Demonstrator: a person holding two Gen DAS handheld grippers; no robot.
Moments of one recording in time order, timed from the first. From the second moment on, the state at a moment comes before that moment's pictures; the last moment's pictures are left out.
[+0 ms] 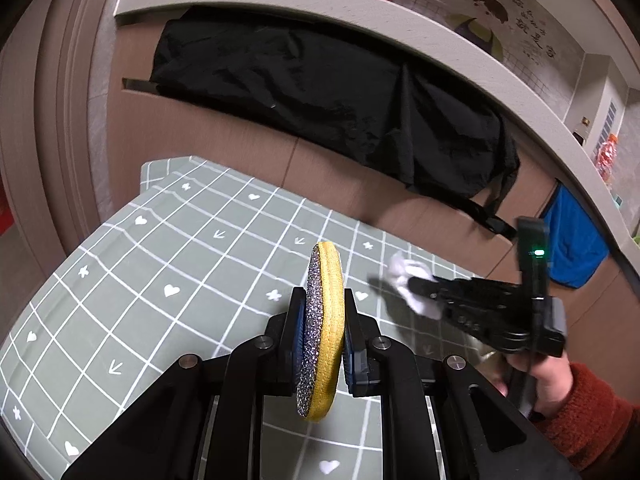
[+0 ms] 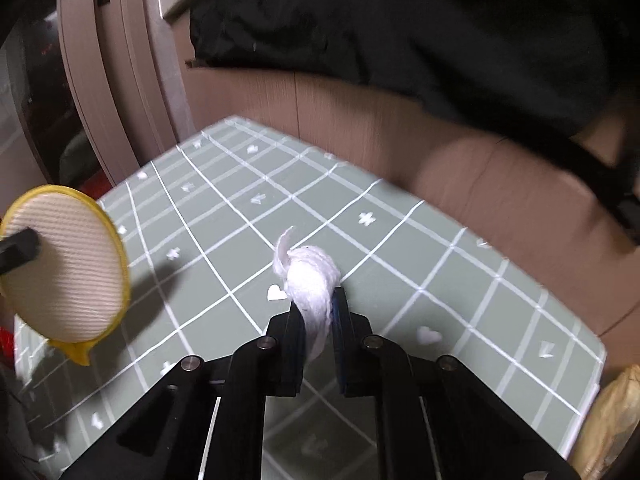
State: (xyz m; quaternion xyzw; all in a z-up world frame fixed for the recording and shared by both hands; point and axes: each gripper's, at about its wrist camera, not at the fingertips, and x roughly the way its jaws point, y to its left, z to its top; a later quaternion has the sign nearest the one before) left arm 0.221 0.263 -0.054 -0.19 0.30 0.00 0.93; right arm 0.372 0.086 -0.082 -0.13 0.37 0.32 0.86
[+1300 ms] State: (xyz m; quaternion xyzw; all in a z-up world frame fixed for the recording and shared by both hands) left arm 0.300 -0.078 0.062 -0.10 0.21 -0.23 0.95; right arm 0.273 -0.271 0.076 -0.03 0.18 0.11 0.98
